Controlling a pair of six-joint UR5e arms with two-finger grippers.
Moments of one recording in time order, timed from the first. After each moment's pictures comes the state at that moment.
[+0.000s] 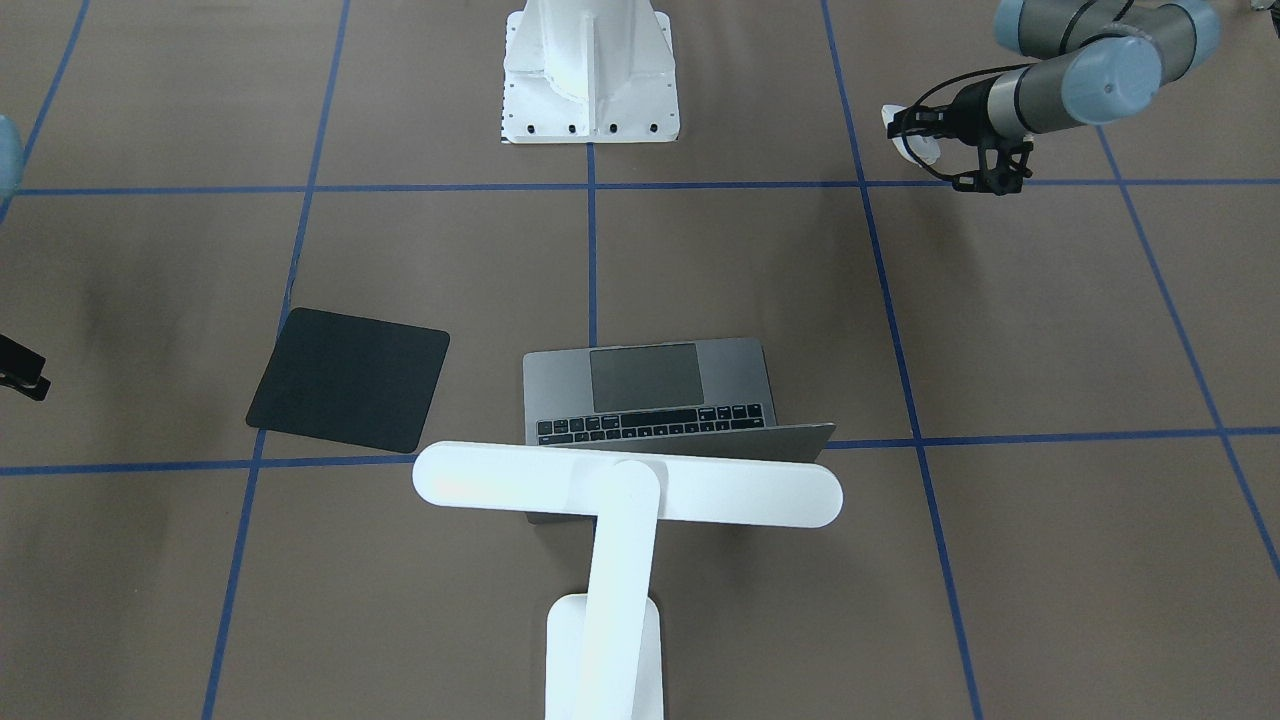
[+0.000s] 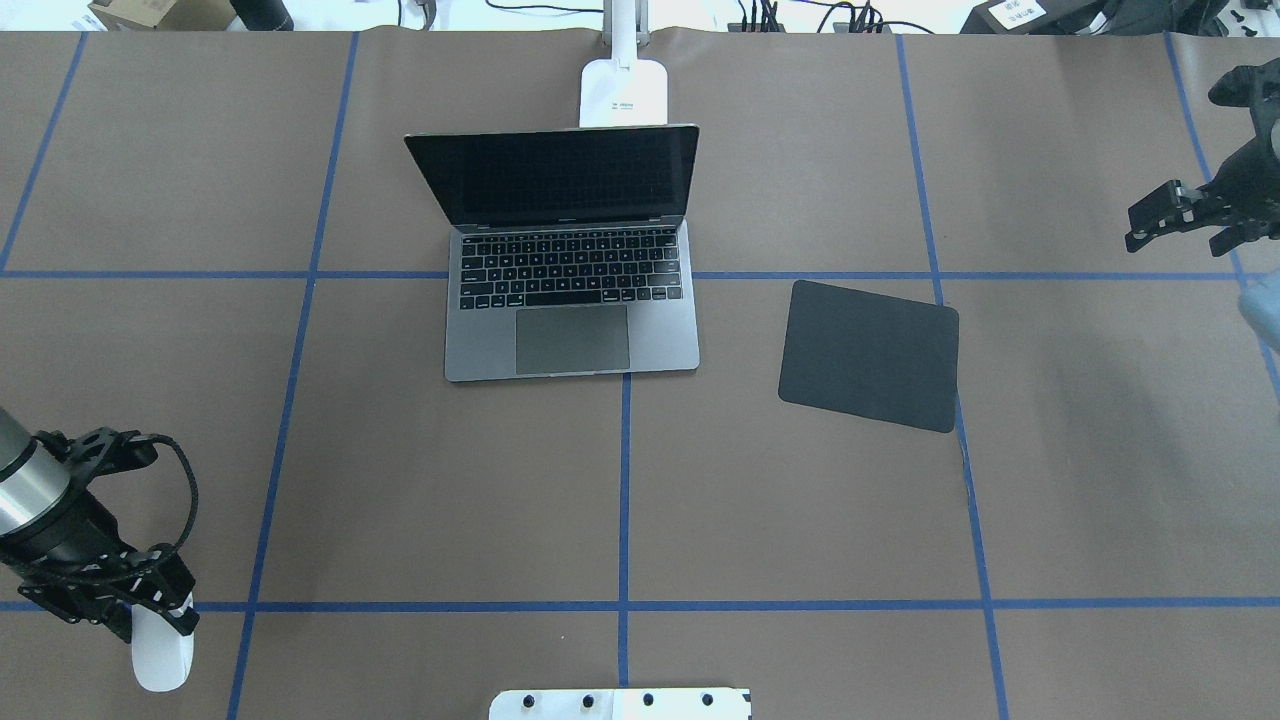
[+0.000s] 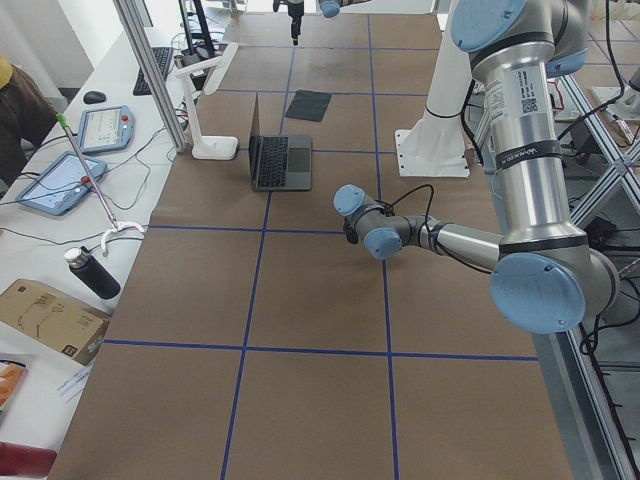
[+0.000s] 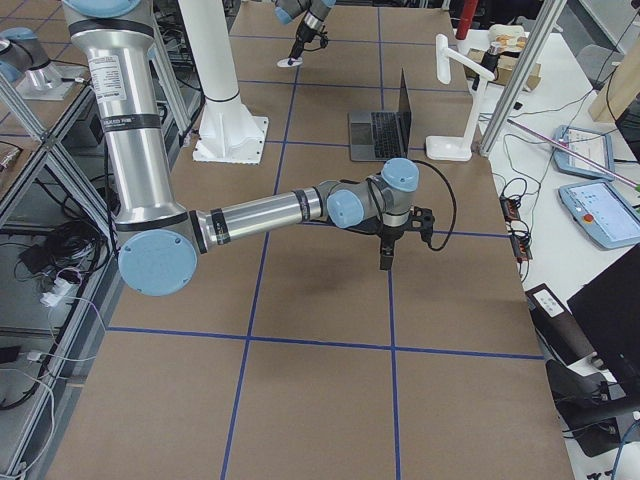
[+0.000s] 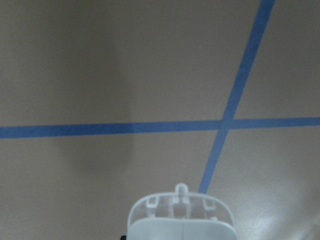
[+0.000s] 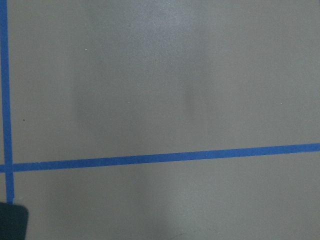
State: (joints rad) left arm -0.65 -1.40 -1.92 -2.03 -2.61 -1.12; right arm 1.20 -1.42 1.66 -1.44 2.24 0.59
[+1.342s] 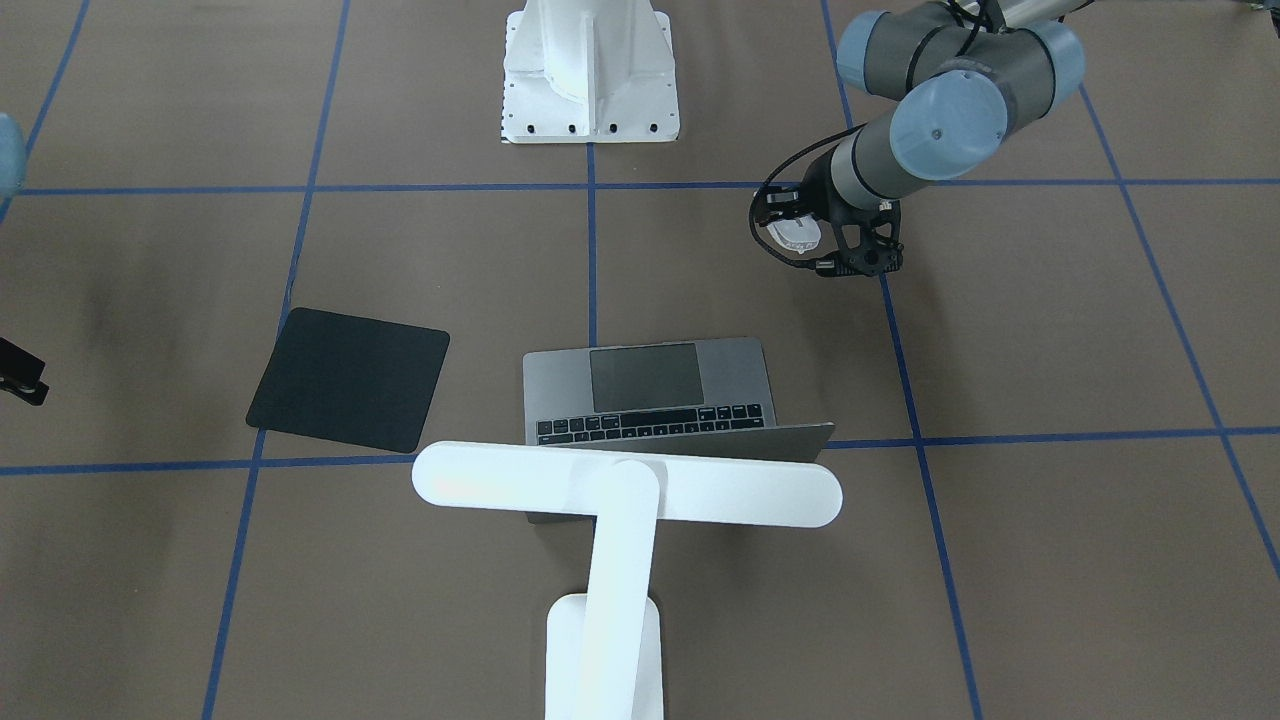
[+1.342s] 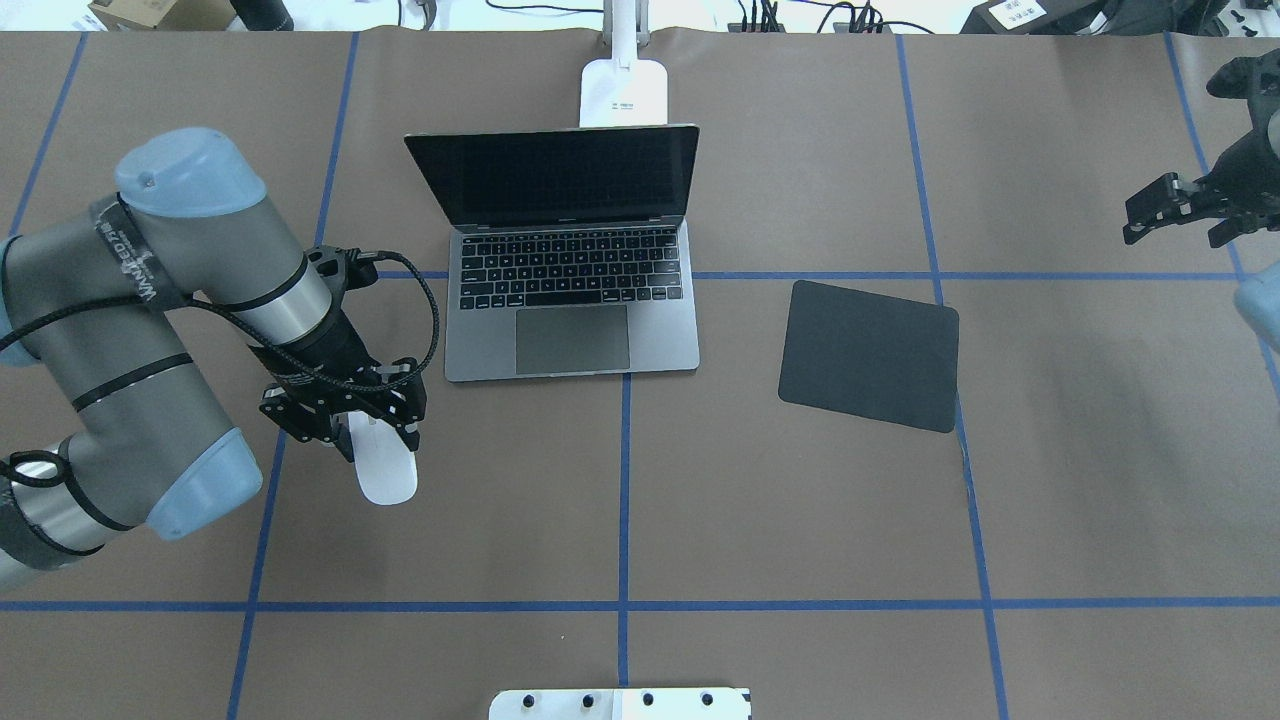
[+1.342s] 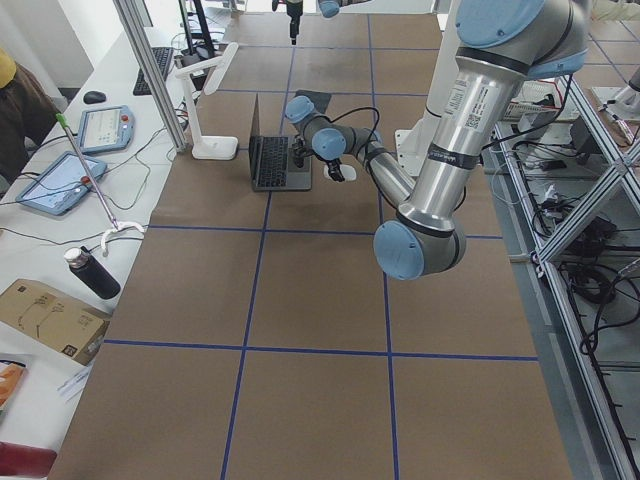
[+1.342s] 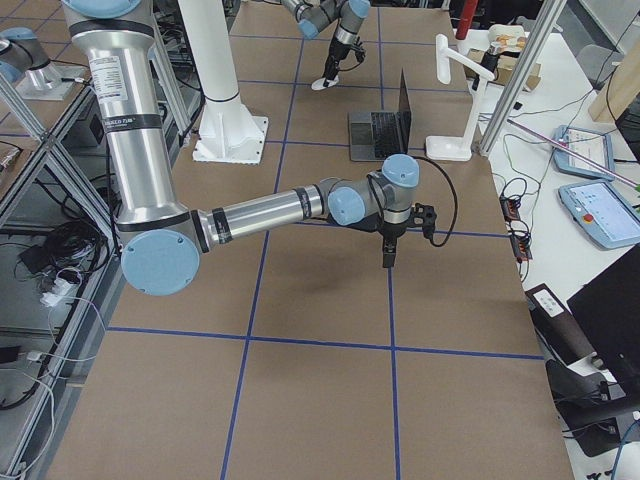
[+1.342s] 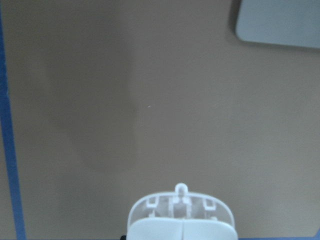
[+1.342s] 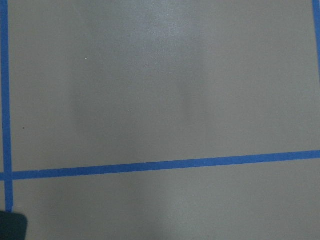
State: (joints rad) left arm -0.71 -2.00 -1.84 -1.47 -2.47 -1.11; right arm 1.20 -1.41 1.67 -1.44 2.22 0.60
